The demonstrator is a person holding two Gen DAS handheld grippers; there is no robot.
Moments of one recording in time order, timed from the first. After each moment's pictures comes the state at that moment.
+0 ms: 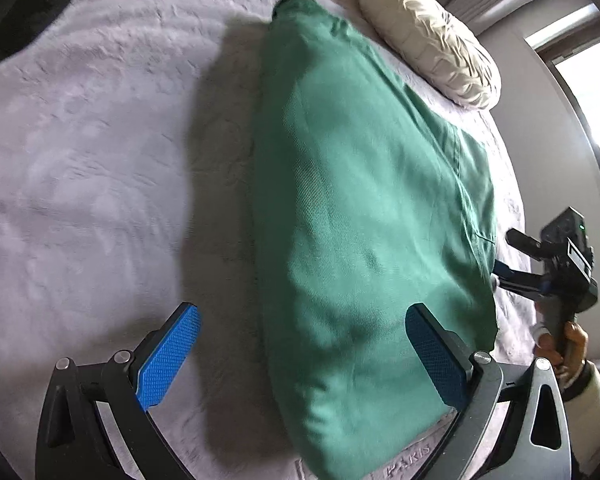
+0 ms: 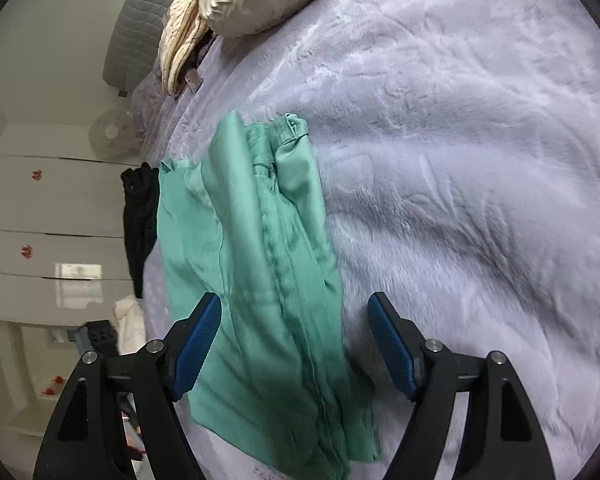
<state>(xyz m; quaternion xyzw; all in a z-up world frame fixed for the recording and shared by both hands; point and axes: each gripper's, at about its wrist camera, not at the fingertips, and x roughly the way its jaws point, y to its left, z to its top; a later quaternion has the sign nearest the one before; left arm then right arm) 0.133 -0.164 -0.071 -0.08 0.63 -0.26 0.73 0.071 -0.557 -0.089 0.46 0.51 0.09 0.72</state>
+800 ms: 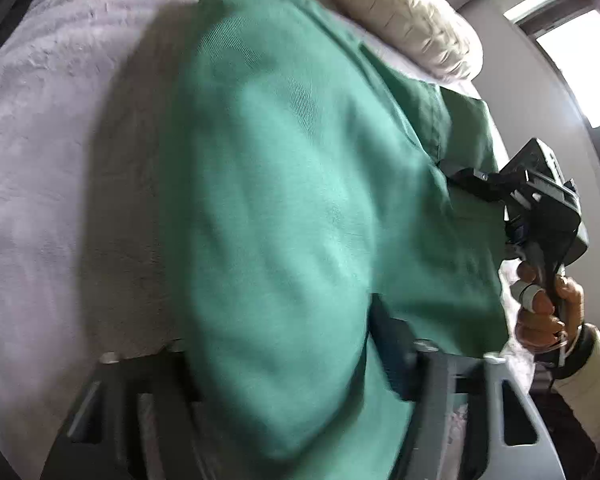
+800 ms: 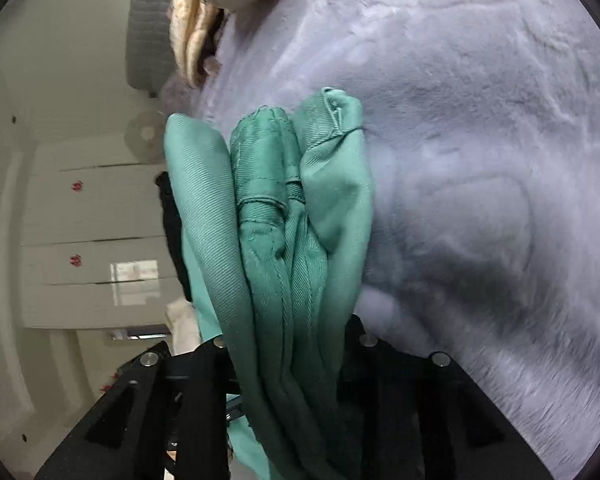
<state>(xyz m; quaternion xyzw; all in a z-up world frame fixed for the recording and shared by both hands) 0.122 -0.210 -0.078 -0.06 0.62 -0.30 0.73 0.130 -0.522 -0.131 0.53 0.49 0.17 0.67</state>
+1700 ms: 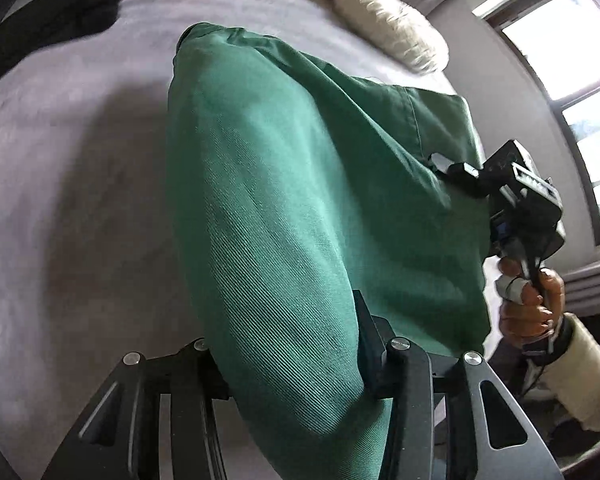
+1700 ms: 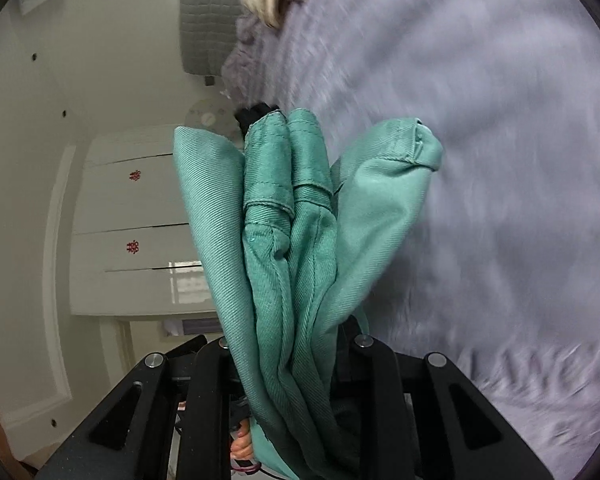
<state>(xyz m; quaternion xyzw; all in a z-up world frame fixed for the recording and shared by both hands) 0.027 0.024 -0.017 -0.04 0.62 -0.32 0.72 0.042 -0.300 -0.081 0.60 0.43 0.22 0.64</state>
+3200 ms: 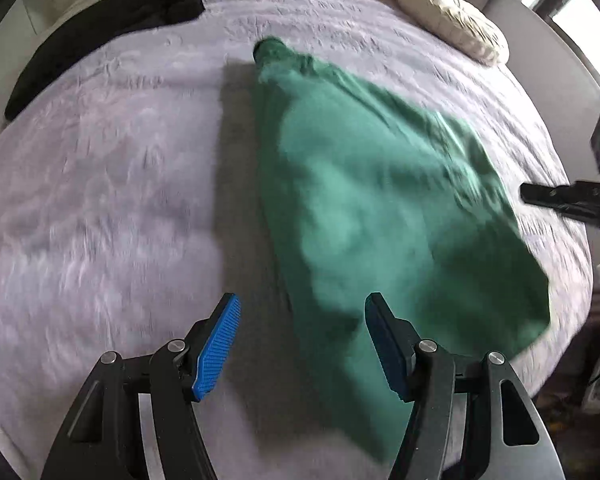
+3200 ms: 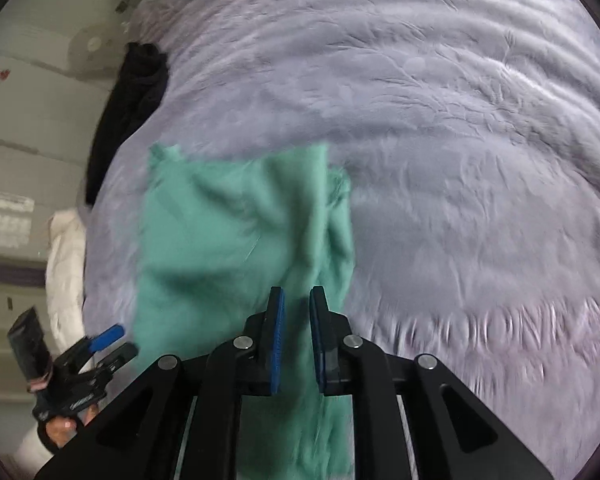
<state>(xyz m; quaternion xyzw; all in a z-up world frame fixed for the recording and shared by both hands) -0.017 0.056 -0.027 0.04 0.61 -0.21 0.76 0.021 -0.274 -0.028 0.28 0.59 0.04 0.76</state>
